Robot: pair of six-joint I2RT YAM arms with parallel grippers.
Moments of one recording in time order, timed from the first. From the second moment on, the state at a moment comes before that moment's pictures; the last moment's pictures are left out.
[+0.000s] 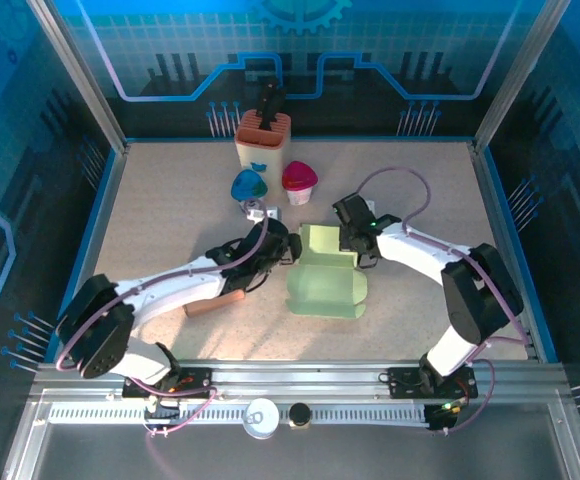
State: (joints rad) left arm -0.77 1.43 0.87 -0.16 -0.26 -0.78; right arm 0.51 1.64 1.04 -0.49 0.32 0.57
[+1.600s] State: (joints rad) left arm -0.75 1.65 0.81 0.21 0.13 -0.98; right arm 0.26 1.65 0.90 -0.70 -0.40 1.42
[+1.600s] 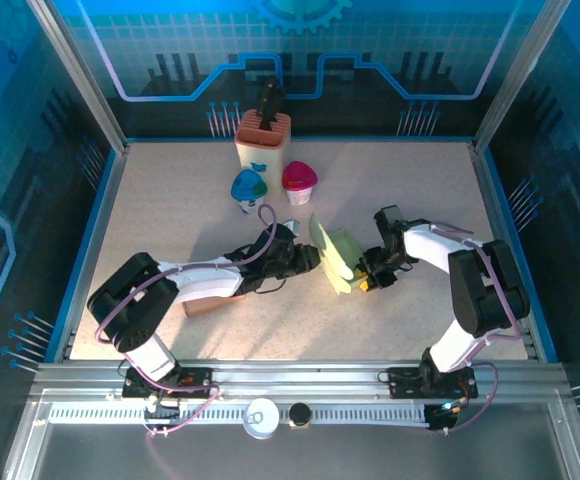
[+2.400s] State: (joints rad) left arm -0.75 1.65 0.83 0.18 0.13 -0.98; right arm 0.32 1.21 1.03 -0.59 -0.39 0.65
